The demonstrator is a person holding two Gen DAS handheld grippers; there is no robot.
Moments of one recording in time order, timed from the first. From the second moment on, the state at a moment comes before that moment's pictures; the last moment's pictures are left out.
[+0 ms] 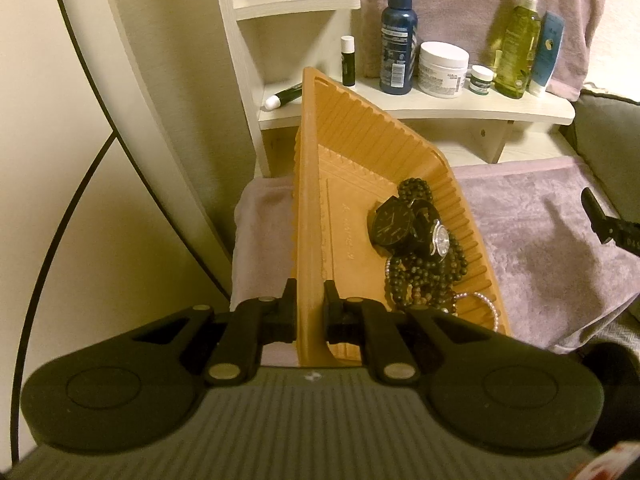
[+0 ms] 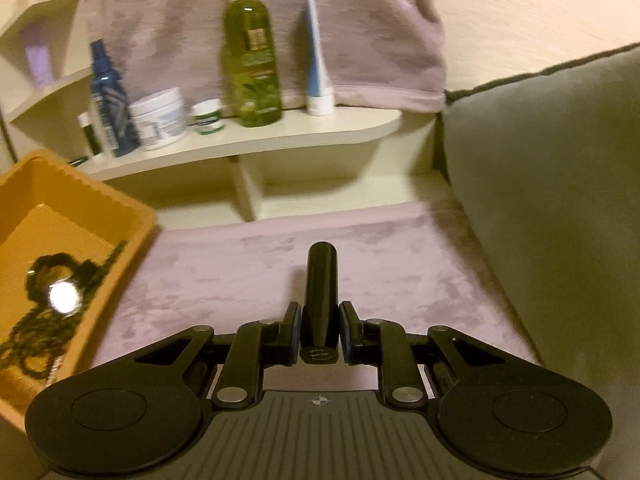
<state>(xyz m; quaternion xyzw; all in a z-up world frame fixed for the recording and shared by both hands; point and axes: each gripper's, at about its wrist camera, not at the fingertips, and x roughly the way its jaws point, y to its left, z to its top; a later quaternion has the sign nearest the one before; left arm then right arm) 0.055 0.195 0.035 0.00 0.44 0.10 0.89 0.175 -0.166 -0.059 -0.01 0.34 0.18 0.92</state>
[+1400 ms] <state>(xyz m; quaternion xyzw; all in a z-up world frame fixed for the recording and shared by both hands) 0.053 0.225 0.021 -0.05 0.45 0.08 0.89 0.139 -0.024 -0.017 -0.03 0.33 0.35 0.87</state>
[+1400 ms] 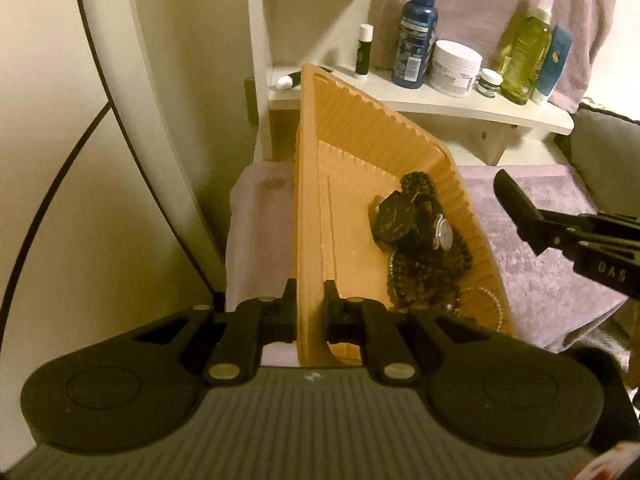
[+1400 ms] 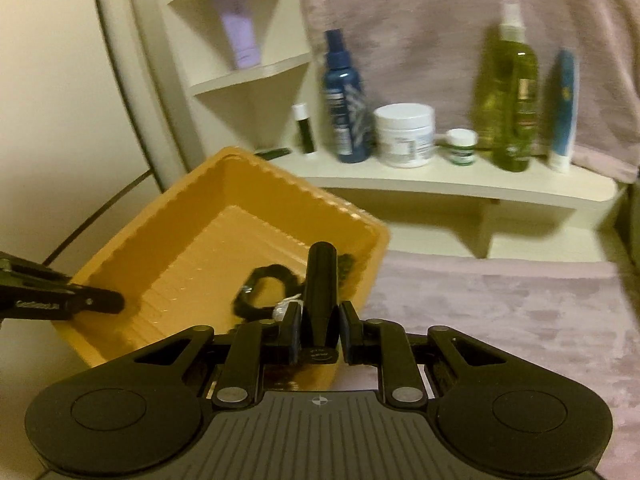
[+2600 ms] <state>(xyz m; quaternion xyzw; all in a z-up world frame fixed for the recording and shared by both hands) 0.023 0.282 -0.011 -0.11 0.45 0.10 0.88 0.121 0.037 -0.056 -0.10 0.37 0.39 0.84</state>
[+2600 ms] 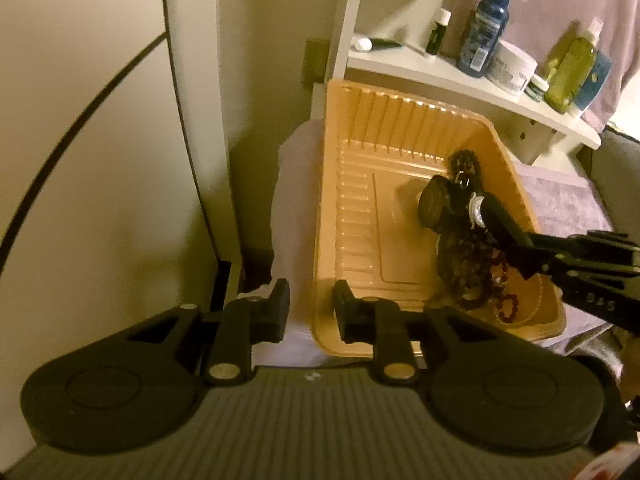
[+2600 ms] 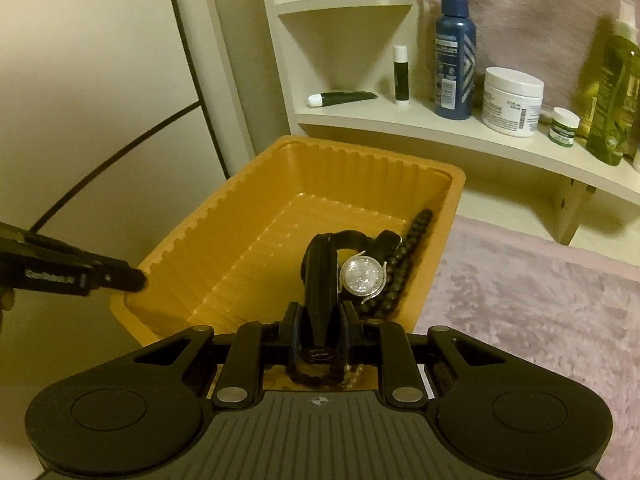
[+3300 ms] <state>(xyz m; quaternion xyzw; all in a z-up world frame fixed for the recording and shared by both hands) -0.008 0.263 0.034 -0.12 0.39 0.12 0.91 0.111 0.030 -0.042 -0.10 0.35 0.40 0.84</state>
